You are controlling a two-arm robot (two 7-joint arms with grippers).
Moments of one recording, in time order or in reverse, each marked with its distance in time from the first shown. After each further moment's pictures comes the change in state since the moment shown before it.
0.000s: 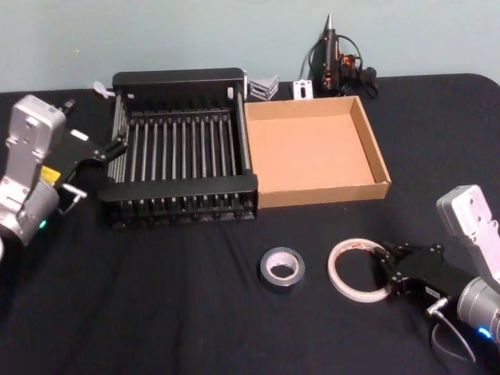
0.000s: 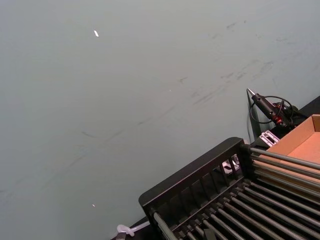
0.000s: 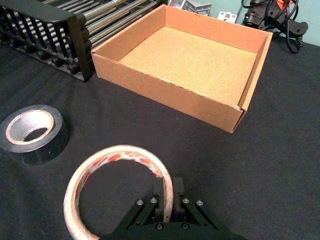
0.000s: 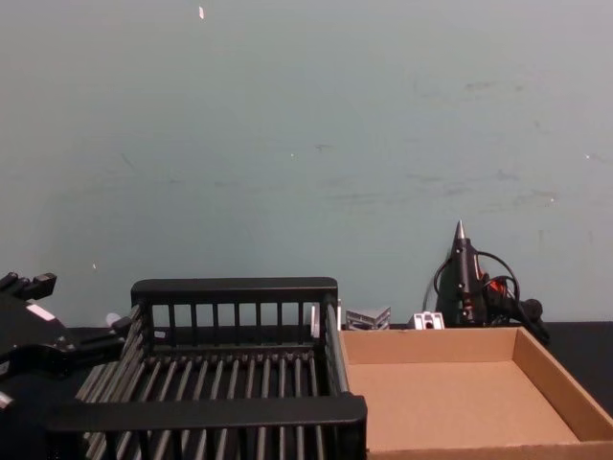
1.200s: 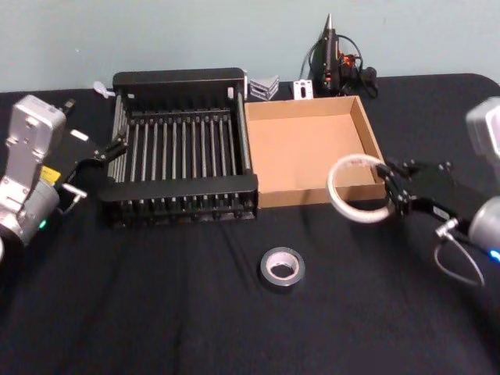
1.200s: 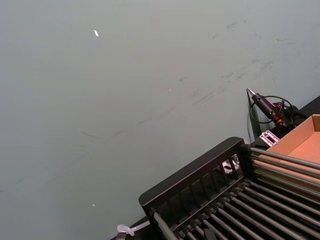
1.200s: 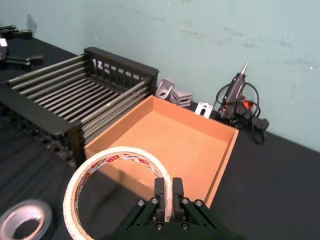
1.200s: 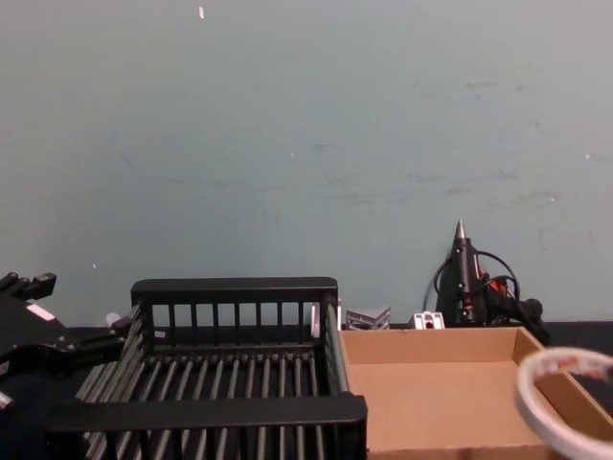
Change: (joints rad) left arm 0.000 0.000 0.000 0.000 0.000 0.000 0.000; right arm 0.127 -0.003 0.062 -0.077 0.031 0.004 0.060
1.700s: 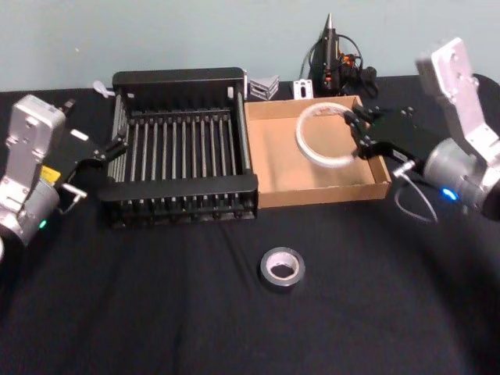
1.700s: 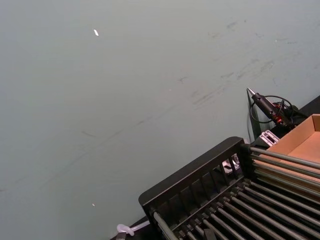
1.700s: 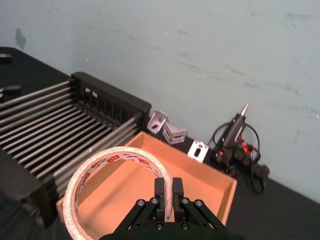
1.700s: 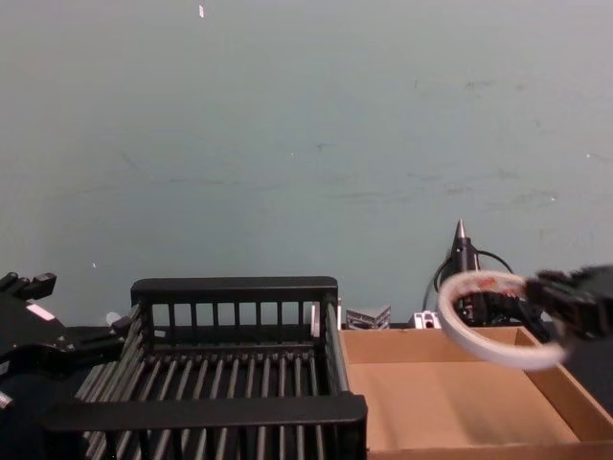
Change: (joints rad) left arm 0.000 0.000 0.000 0.000 0.000 0.000 0.000; right arm 0.278 -0.104 -0.121 0.170 -0.088 0.024 -0.006
